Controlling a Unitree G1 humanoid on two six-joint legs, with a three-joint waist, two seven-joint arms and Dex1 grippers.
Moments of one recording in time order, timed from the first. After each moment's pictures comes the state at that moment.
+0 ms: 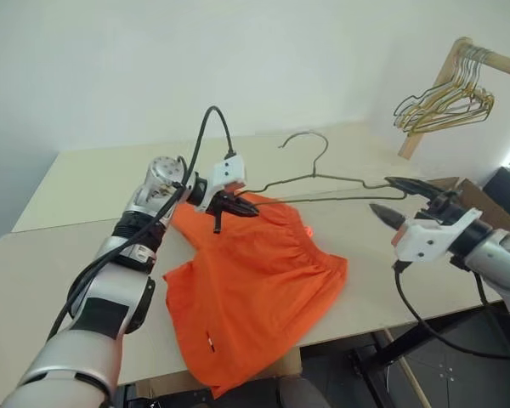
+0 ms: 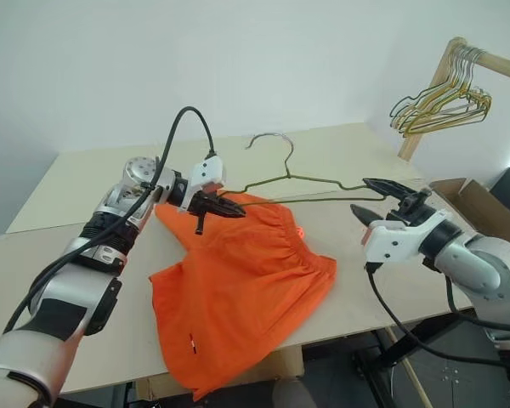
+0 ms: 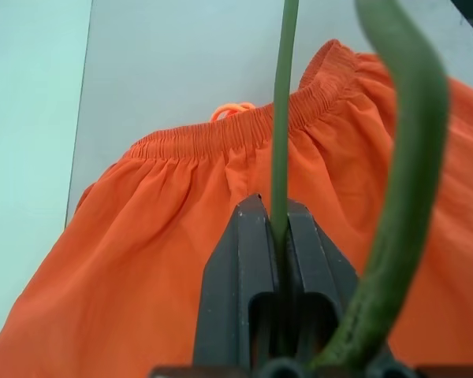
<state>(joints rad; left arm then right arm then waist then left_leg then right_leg) -1.09 0.44 -0.28 0.80 0.01 0.06 -1.38 -0.12 -0.99 -0.15 -0.20 -0.21 -0.41 0.50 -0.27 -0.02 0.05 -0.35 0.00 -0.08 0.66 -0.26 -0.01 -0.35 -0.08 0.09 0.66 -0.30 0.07</state>
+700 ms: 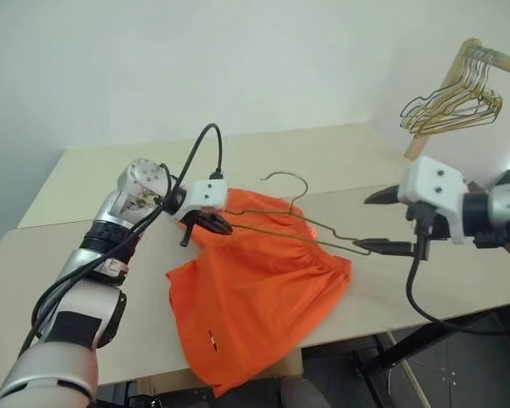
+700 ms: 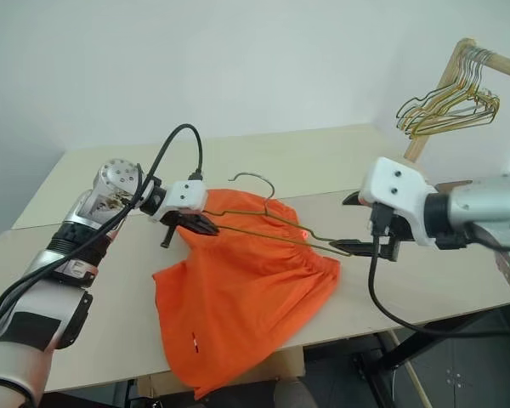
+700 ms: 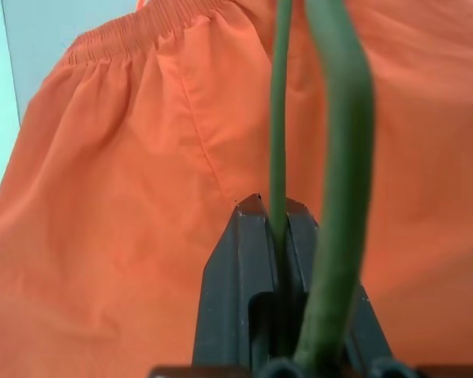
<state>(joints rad) -0.98 0.58 -0.34 0.58 0.08 0.00 -1.53 -0.60 -1.23 0.06 -0.43 0.62 0.88 1.09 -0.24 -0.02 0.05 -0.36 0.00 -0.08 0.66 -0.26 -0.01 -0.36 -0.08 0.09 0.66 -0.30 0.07</state>
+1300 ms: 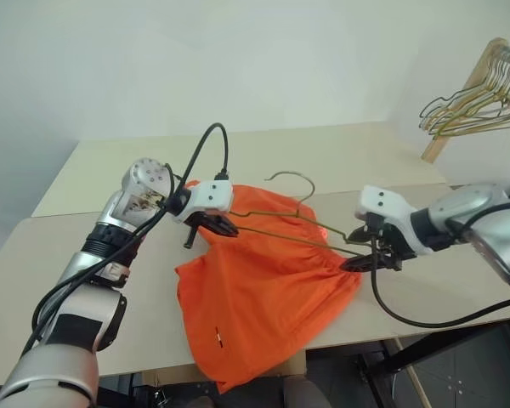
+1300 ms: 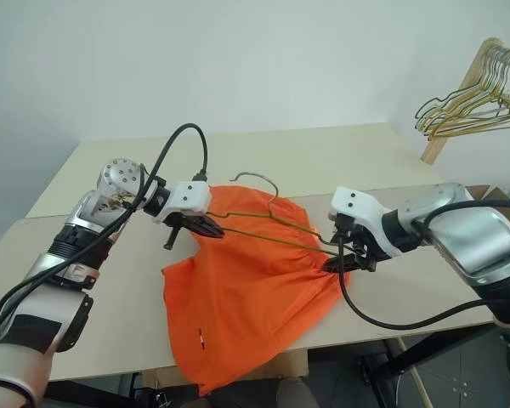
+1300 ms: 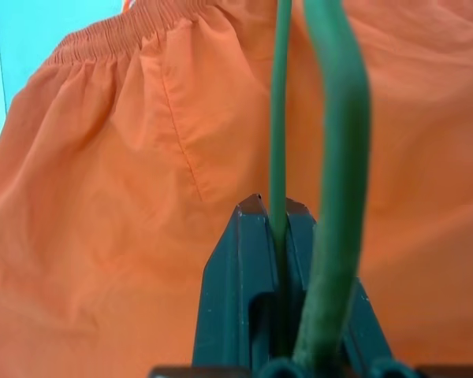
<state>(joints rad) -0.97 0.58 -0.33 0.50 0.04 0.03 -1.54 -0.74 -1.11 0.39 -0.25 0.40 0.98 1.16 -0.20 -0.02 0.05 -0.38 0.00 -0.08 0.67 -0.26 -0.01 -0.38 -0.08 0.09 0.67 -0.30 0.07</state>
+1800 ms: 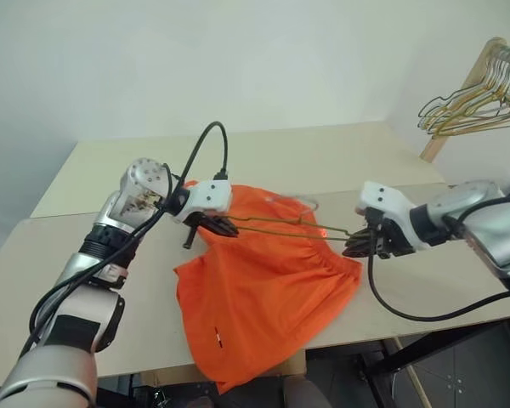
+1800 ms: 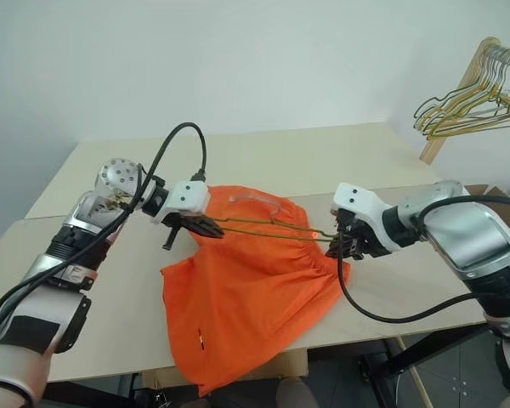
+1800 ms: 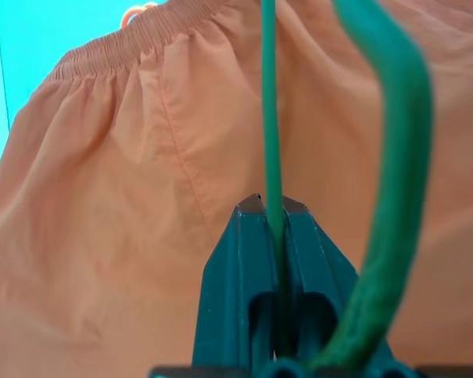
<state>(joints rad) -0.94 0.59 -0.33 0.49 0.00 -0.03 -1.57 -0.73 -1.08 0.34 -0.22 0.37 0.97 1.20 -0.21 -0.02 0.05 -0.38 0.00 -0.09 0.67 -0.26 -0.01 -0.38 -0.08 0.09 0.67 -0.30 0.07</state>
